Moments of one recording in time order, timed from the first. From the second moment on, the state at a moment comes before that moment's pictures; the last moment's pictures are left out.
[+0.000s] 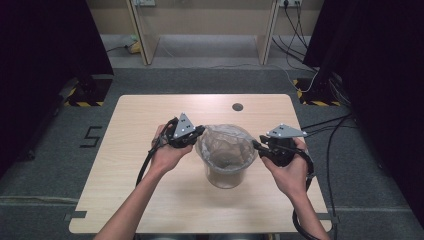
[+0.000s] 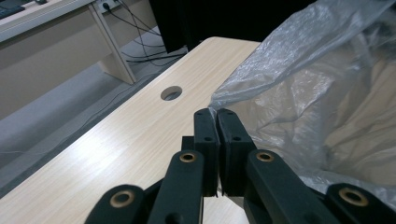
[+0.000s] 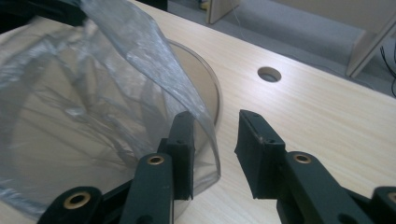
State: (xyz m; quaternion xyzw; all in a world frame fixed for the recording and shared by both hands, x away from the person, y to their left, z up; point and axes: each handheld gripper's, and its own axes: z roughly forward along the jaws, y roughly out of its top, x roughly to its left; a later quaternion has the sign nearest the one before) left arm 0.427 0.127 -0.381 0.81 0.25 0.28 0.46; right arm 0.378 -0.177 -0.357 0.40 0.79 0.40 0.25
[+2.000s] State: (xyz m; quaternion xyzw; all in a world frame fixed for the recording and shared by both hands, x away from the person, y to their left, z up) left arm 0.467 0.102 -0.389 0.83 0.25 0.27 0.43; right arm 0.412 -0.176 -0.369 0.42 0.79 0.38 0.23
